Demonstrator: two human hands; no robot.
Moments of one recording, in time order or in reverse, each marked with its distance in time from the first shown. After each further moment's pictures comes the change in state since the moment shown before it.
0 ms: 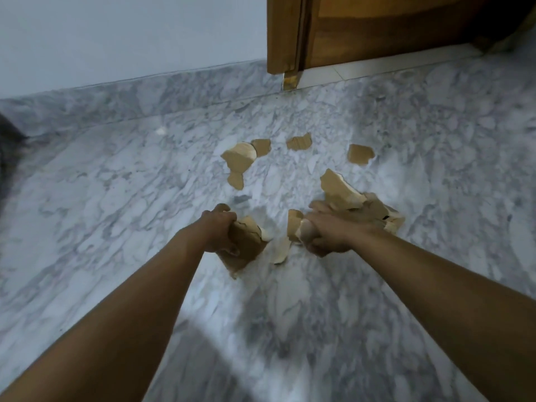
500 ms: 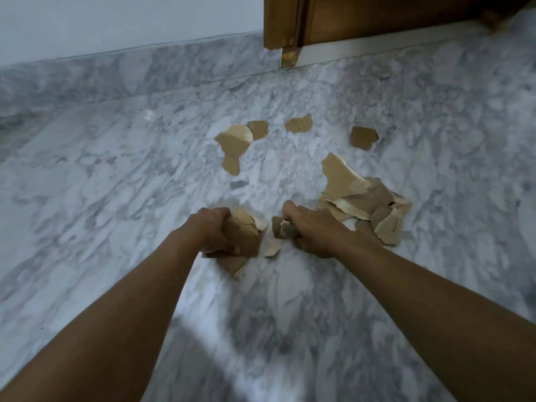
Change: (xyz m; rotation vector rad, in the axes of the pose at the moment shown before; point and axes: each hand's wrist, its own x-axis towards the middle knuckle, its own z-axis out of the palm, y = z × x) left_hand 0.005 -0.006 0.025 -0.126 0.018 -0.078; right_hand 0.027 -0.028 0.047 0.078 0.281 -0.149
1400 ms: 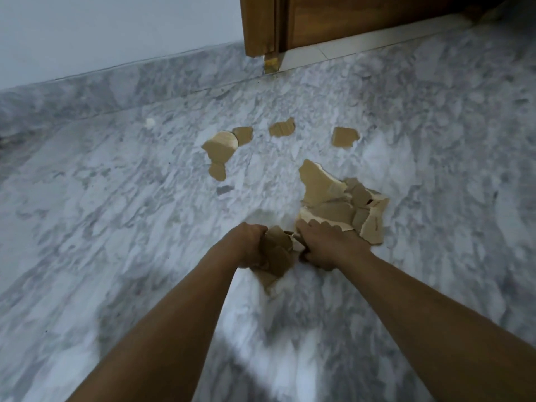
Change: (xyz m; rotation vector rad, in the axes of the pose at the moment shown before) left_hand -0.015 0.102 0.025 0.104 -0.071 0.210; right_hand -0.048 0.029 0.003 -0.023 -0.164 0.210
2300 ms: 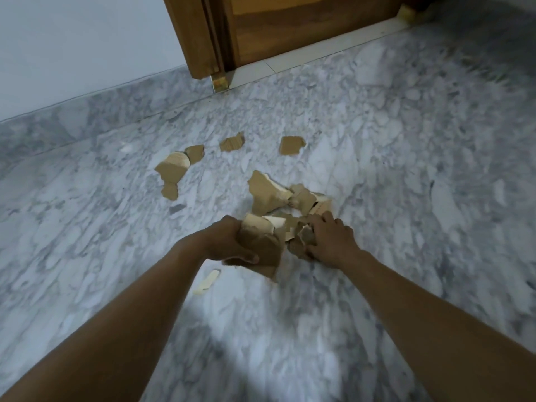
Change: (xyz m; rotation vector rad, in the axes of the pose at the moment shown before) left_hand 0.024 0.061 -0.034 -0.316 -0.067 0.053; right_hand -0.052 0.114 0.005 0.207 0.194 0.278
